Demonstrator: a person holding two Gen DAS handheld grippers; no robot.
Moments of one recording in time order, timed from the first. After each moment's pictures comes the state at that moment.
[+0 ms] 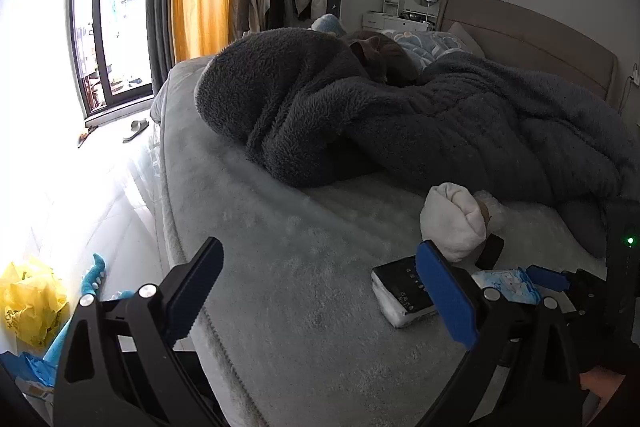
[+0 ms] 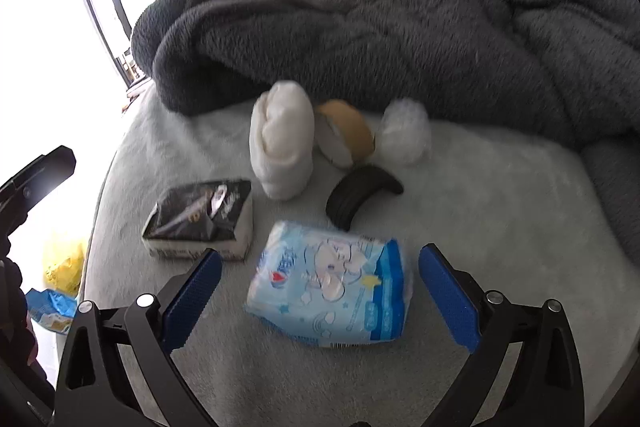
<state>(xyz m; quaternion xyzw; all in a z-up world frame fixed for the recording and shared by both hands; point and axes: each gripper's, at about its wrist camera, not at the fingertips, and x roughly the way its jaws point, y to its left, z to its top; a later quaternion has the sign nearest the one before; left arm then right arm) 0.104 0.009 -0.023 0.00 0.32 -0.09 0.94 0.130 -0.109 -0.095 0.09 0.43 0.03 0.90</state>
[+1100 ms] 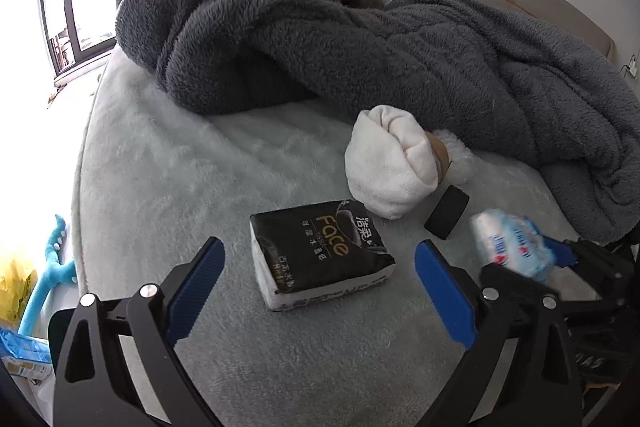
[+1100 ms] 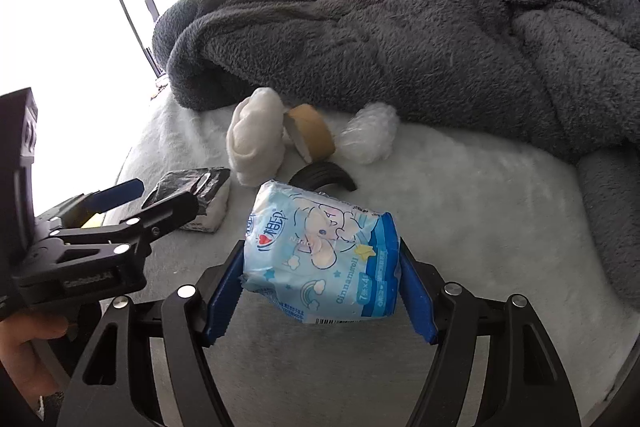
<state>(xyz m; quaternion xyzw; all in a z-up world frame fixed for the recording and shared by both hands) 0.121 -0.067 -0.074 -0.01 0.41 -0.13 0.90 0.115 -0.166 -0.084 0.08 0.42 0.09 0.90</state>
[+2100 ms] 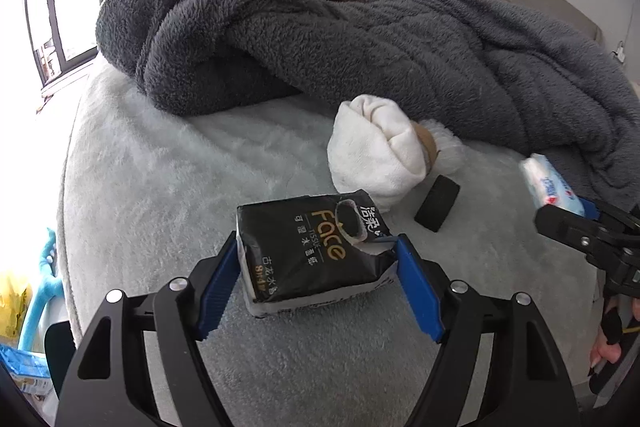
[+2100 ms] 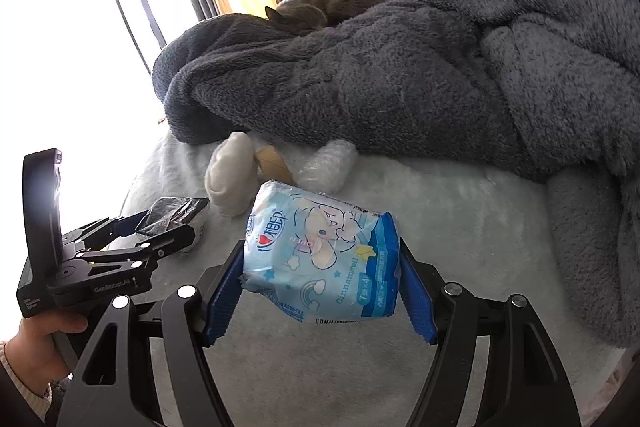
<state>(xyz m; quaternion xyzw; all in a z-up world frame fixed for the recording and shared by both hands) 0.118 -0.072 -0.077 0.00 0.40 -0.16 0.90 0.105 -0.207 -0.066 0.10 0.38 0.10 0.91</state>
